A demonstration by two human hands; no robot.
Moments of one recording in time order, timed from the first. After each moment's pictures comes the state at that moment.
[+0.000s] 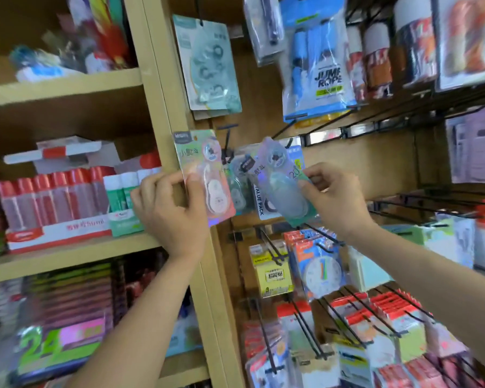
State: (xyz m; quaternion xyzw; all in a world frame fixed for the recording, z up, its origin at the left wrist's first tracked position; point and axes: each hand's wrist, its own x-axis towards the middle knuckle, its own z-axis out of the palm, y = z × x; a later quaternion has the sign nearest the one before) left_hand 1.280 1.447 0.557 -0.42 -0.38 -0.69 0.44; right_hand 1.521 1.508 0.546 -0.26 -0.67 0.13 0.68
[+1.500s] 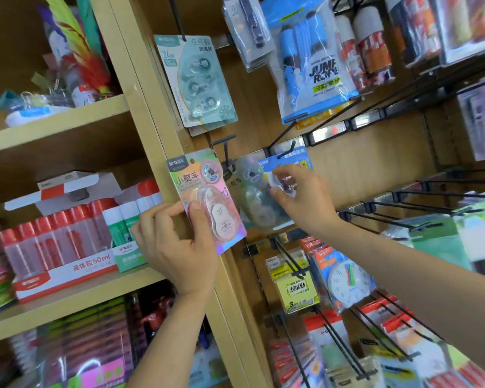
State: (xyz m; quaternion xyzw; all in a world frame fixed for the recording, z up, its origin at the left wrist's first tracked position) left_hand 1.277 1.444 0.550 -0.44 -0.37 -0.69 0.44; right_hand 1.459 1.558 0.555 -0.28 -0.68 0.05 0.67
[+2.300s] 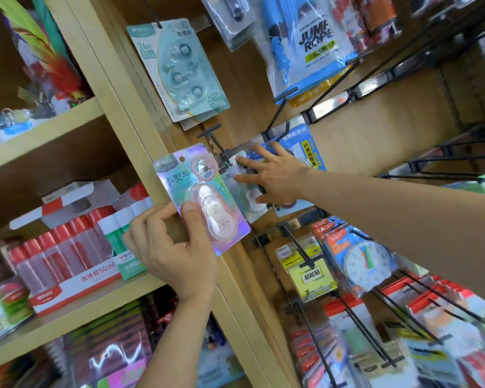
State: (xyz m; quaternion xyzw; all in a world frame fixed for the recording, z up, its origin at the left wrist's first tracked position) left_hand 1.276 1.447 0.546 -0.44 -0.39 -0.67 0.45; right_hand 1.431 1.627 0.598 -0.34 -0.82 -0.38 0.23
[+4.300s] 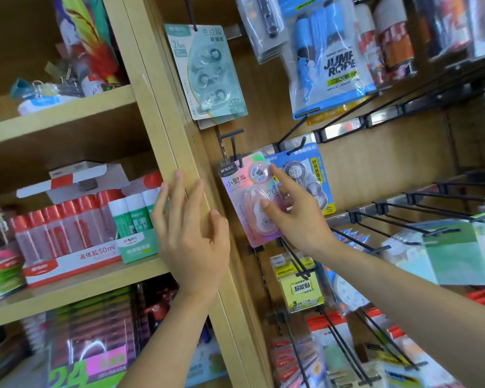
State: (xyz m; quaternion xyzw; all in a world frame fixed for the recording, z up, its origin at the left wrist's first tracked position) left_hand 1.279 1.445 0.545 -0.50 -0.41 -0.56 0.52; right_hand 1.431 1.546 0.532 -0.17 -0.69 0.21 0.68
